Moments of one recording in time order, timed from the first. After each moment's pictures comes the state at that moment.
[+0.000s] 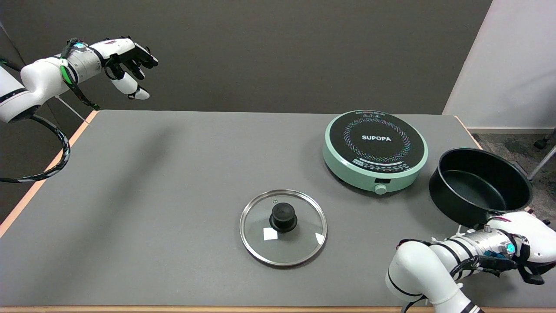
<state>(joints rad) -0.11 -1.35 -1.79 1.63 1.84 1.85 -1.58</state>
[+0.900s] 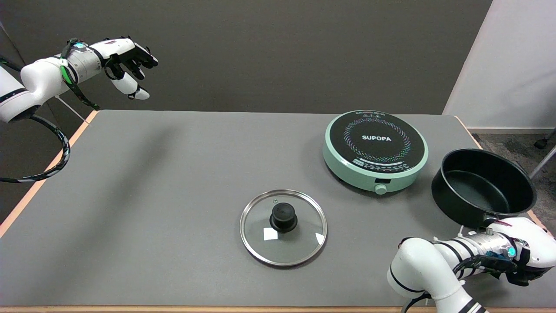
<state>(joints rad) -0.10 -1.35 -1.77 1.62 1.91 1.85 -1.53</state>
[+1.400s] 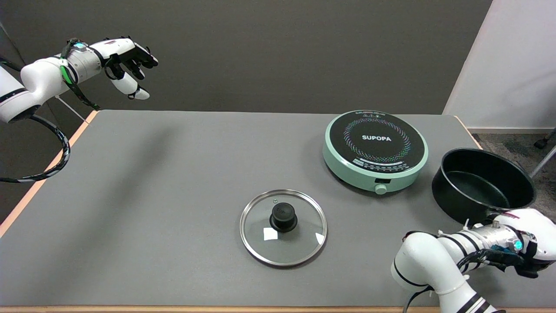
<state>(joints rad) -0.09 -1.32 -1.76 1.64 1.89 1.85 -1.52</state>
